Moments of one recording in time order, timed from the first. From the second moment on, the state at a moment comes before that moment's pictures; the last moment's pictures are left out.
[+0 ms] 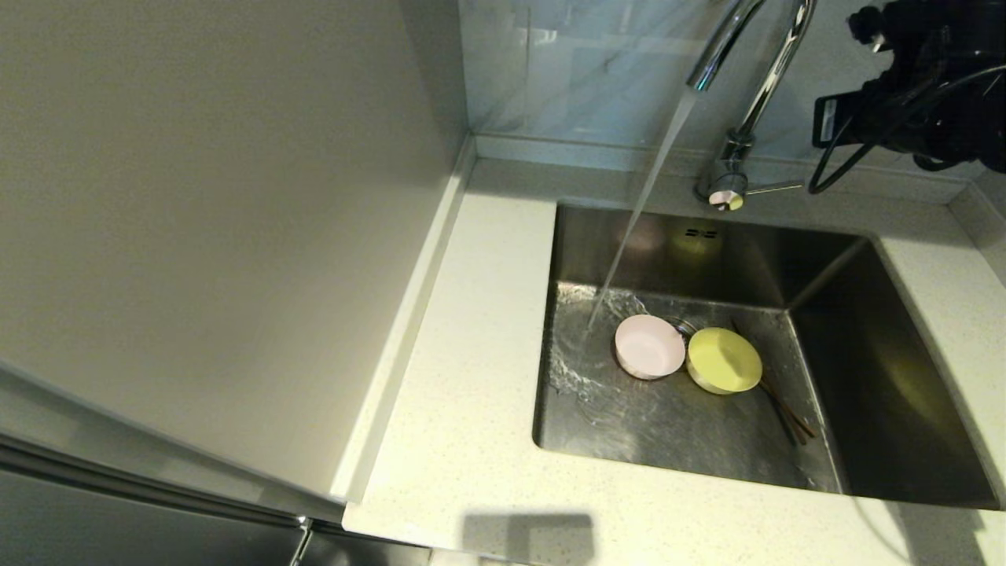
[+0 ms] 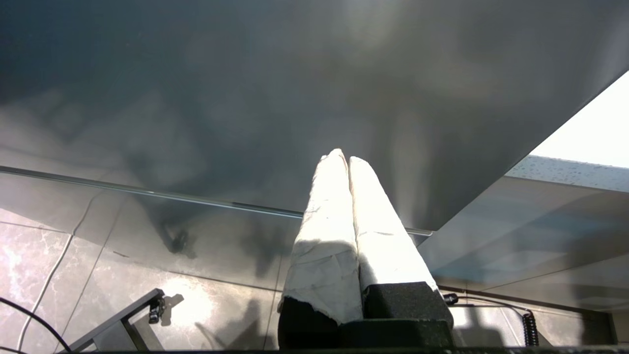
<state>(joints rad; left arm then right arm) 0.00 0.00 0.00 0.00 0.02 -0.02 0.02 1.96 -2.00 0.06 -0.31 -0.19</state>
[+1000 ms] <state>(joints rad) 0.00 0.00 0.00 0.00 0.02 -0.02 -0.16 1.30 -1.40 0.51 -0.24 -0.11</state>
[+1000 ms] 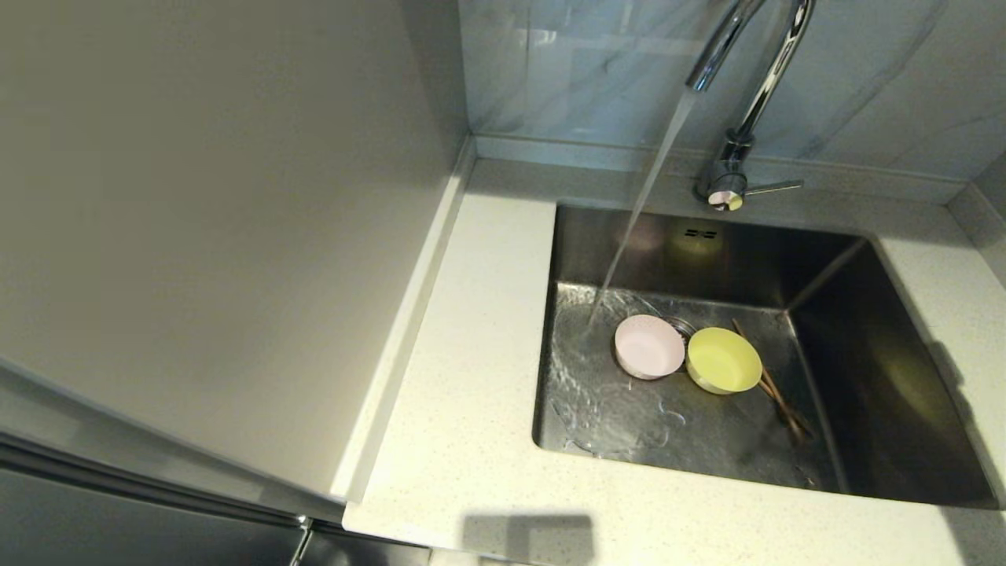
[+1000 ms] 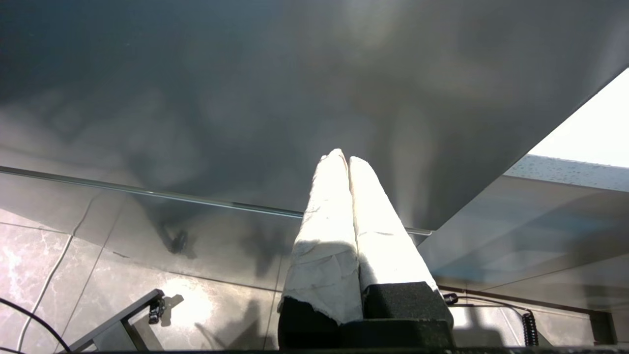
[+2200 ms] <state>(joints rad) 0.00 0.00 0.00 0.00 0.02 -0.02 0.01 0.32 -0.53 0.06 -0.11 -0.10</state>
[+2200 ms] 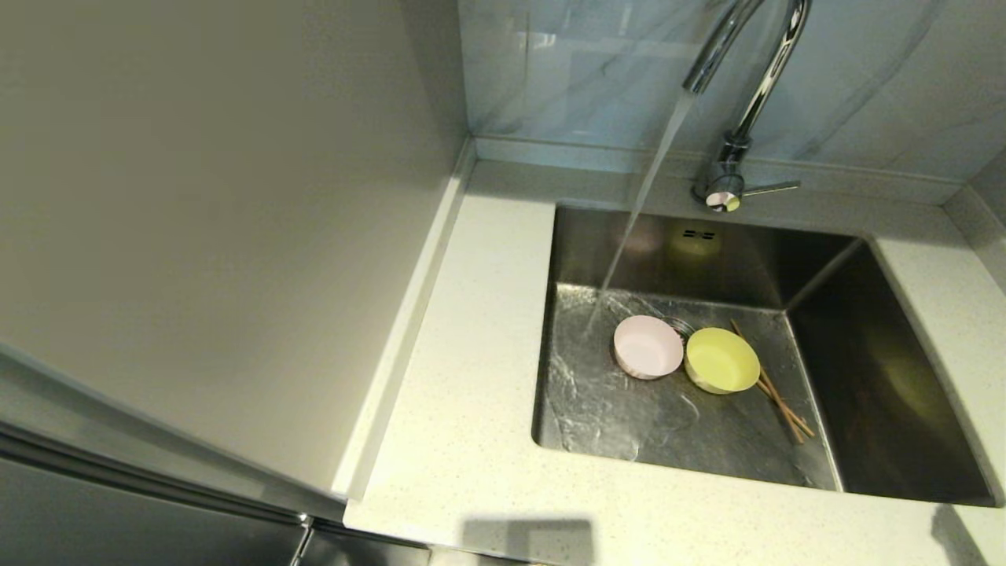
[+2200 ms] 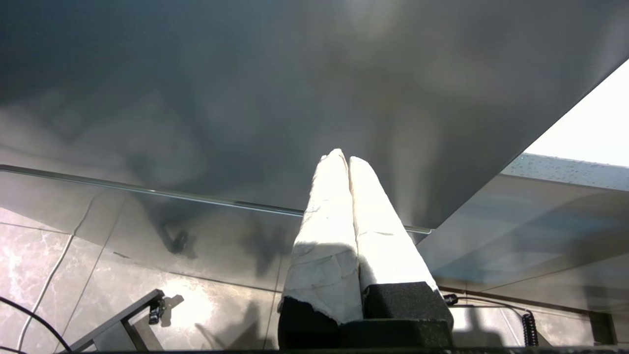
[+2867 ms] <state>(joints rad) 0.00 0.00 0.00 0.00 0.02 -0.02 0.01 0.01 -0.18 0.05 -0.03 -0.08</state>
